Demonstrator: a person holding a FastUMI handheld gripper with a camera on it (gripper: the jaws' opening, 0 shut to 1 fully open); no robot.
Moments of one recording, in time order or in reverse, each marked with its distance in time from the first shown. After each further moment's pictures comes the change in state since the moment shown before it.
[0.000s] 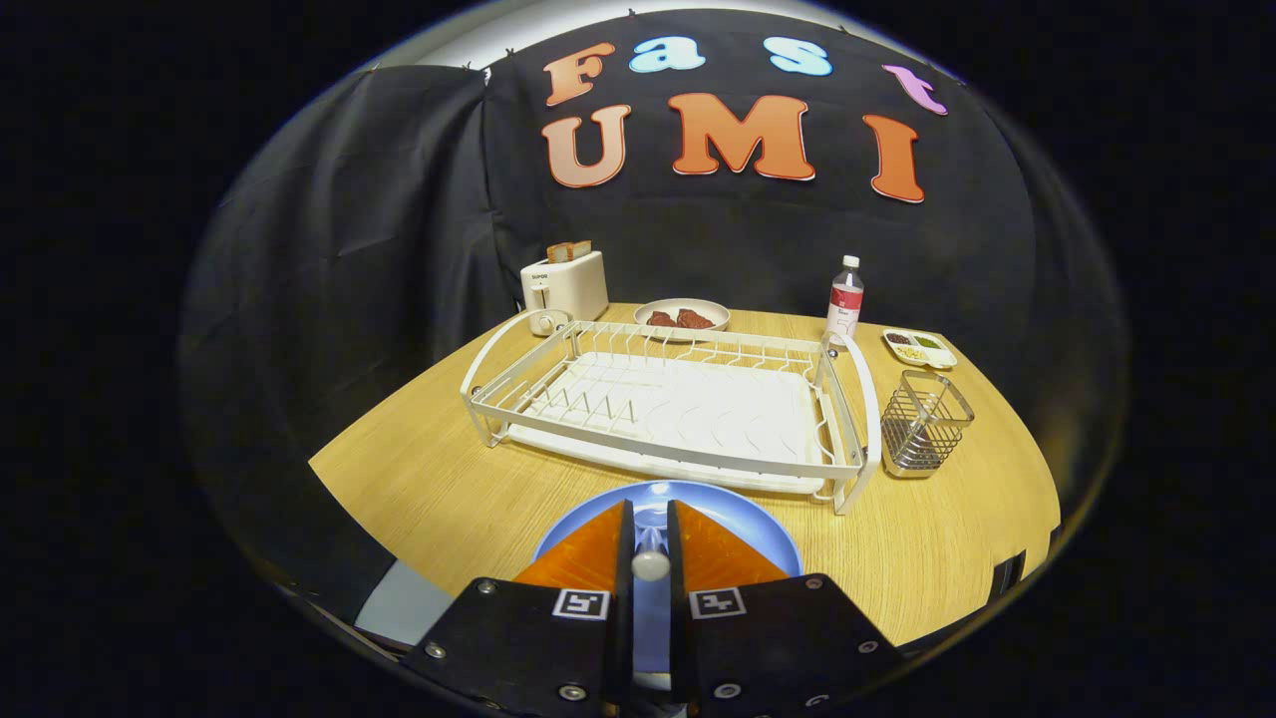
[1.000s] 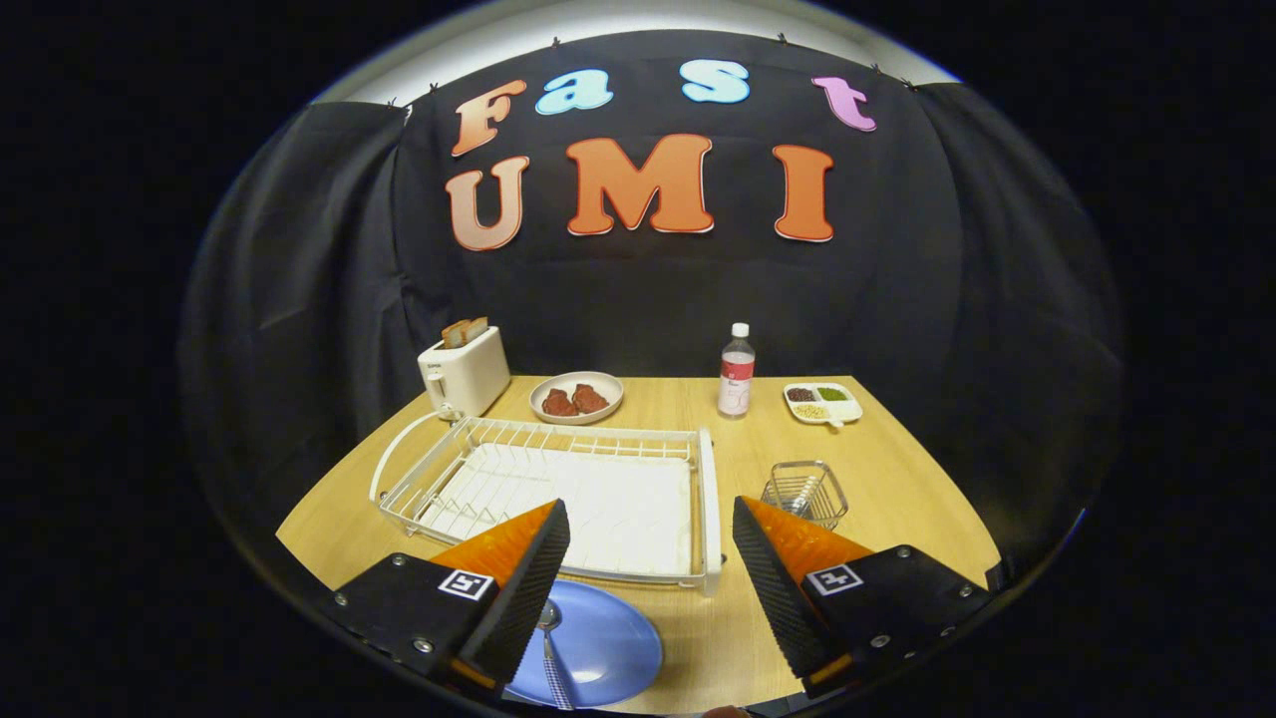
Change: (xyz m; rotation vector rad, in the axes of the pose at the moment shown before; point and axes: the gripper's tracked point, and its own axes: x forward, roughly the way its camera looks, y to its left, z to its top) arm -0.016 -0.126 0.117 0.081 -0.133 -0.236
